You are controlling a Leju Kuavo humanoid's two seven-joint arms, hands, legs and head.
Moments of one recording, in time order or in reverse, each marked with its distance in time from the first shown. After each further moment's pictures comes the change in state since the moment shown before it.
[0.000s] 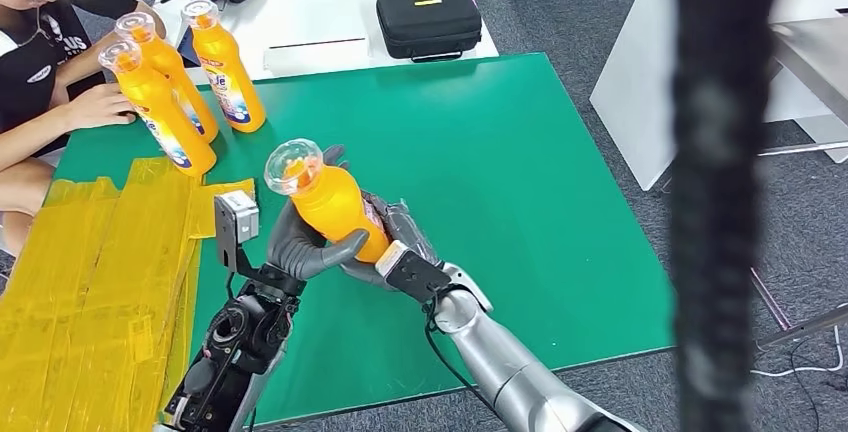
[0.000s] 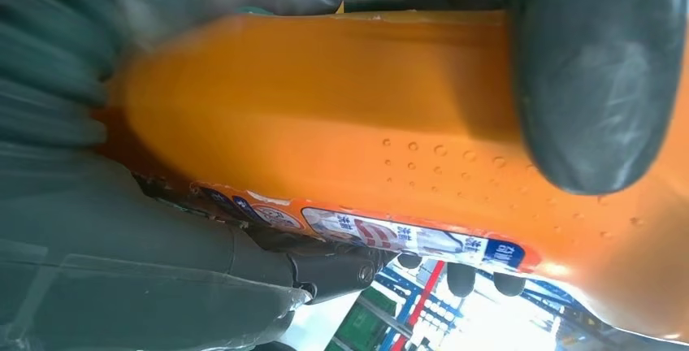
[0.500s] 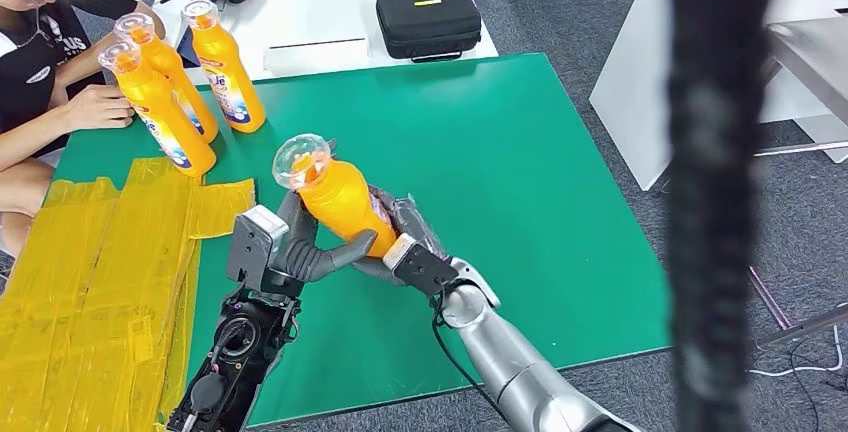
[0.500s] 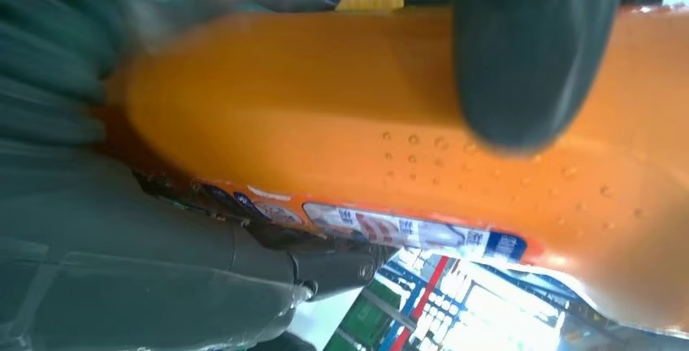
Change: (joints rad) left arm 0.035 0.002 -0.037 -0.102 -0.321 0.200 -0.038; right arm 0.011 -0.002 -0.071 -0.030 0.033 0.013 0.019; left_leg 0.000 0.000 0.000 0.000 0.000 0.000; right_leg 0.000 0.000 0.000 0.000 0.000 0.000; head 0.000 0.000
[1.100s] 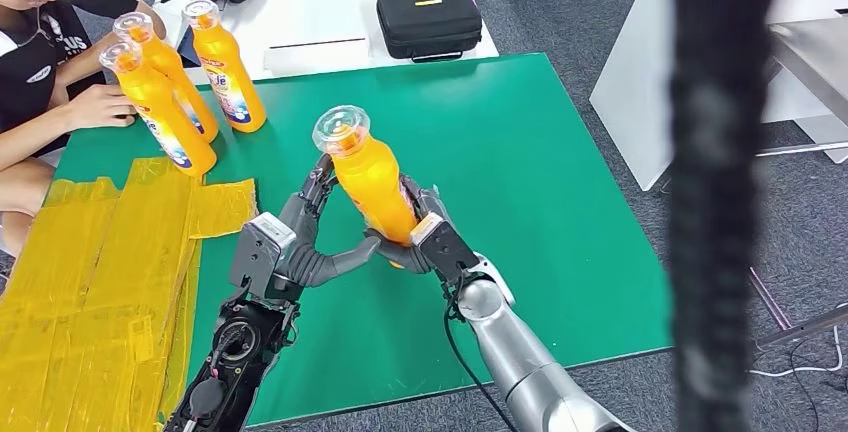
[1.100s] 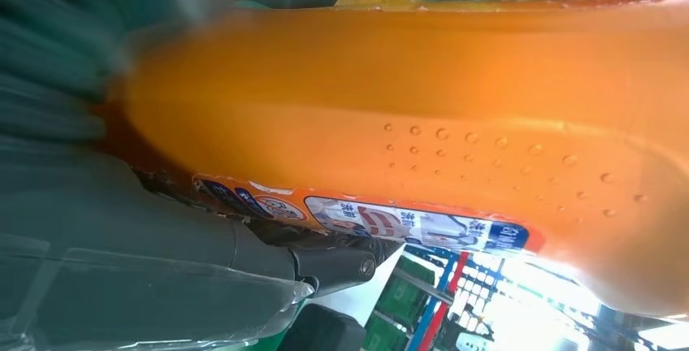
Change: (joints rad) left arm 0.016 0.006 -0.002 -0.030 -0.054 0.011 0.005; right arm 0.026 -0.009 -0.092 -0.068 -0.048 0.027 0.071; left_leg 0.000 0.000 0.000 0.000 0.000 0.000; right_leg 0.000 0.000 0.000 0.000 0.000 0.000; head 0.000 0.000
